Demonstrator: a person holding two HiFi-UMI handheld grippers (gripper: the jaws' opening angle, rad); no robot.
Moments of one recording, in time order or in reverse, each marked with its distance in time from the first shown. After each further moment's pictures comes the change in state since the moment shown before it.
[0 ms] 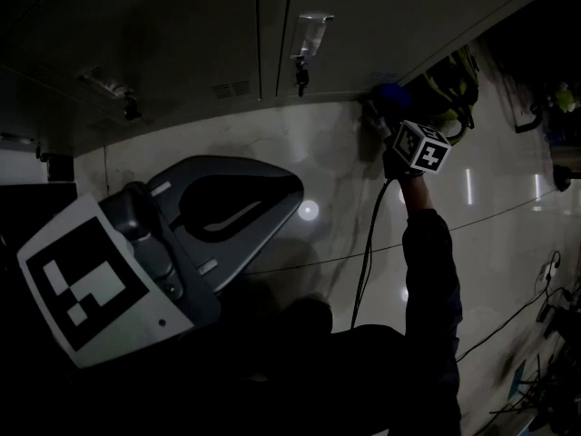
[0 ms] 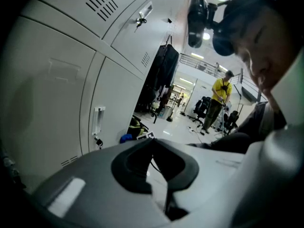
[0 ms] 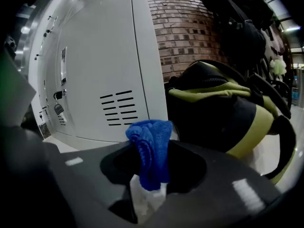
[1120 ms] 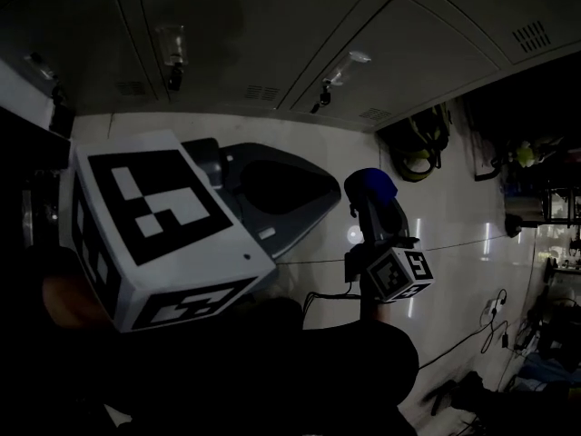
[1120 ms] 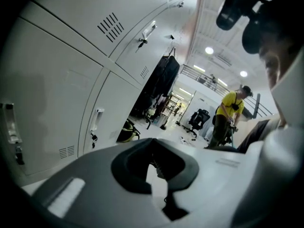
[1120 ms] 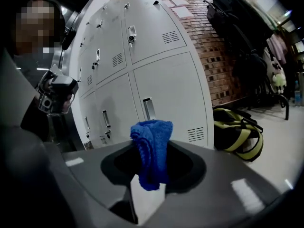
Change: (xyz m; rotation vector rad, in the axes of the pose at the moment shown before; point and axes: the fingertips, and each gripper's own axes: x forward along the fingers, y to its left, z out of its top) left arm -0.050 -0.031 0.009 -0.086 -0.092 -0.049; right arm -0.214 0.188 0.044 -0.003 -0.155 0.195
